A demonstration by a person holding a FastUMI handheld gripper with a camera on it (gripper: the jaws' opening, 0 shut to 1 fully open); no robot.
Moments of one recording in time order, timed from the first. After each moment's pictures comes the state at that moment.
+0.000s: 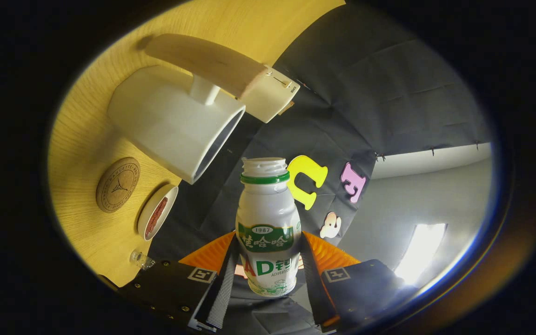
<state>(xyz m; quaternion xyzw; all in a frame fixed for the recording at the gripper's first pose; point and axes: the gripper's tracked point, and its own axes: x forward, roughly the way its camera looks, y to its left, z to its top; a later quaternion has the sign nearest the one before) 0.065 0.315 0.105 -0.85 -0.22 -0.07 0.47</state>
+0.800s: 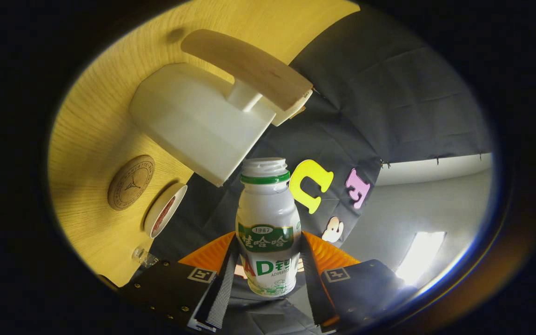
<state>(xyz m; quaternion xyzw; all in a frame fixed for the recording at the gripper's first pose) 0.072 0.312 0.097 -0.86 -0.20 -0.06 0.47</state>
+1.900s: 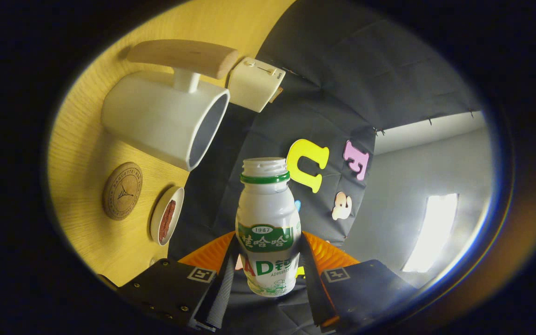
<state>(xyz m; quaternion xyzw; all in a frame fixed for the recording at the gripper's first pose) 0.072 0.290 0.111 -0.79 -0.19 -0.07 0.58</state>
